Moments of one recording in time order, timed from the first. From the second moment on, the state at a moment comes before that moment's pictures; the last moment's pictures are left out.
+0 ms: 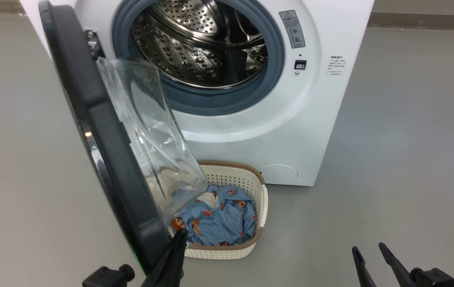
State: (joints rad) left arm 0.15 0.05 -0.34 -0.27 -0.44 0.03 -0.04; right arm 0.11 -0.10 0.01 0.23 0.25 0.13 -0.25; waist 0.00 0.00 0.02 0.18
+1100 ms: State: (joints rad) left arm 0.13 0.05 -0.26 -0.19 -0.49 0.15 -0.10; right arm 0.11 -0.10 0.01 0.25 0.25 0.13 -0.25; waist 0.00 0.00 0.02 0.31
